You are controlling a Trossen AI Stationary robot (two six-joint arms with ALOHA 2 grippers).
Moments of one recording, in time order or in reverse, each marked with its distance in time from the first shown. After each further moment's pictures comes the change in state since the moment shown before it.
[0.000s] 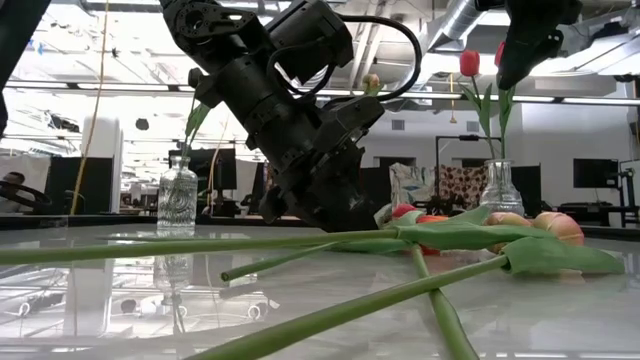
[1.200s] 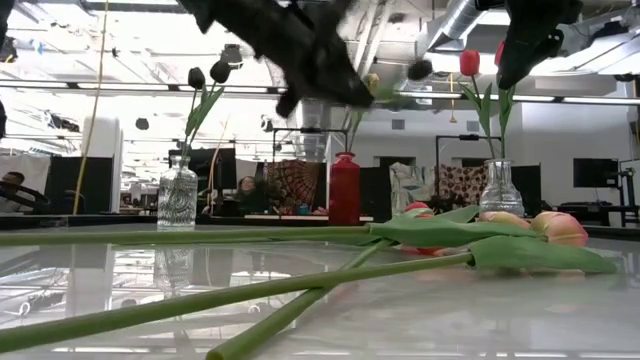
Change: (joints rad) left arm 0.073 -0.336 -0.013 0.020 -0.194 0.257; right arm 0.000 0.000 0.000 0.001 0.000 0.001
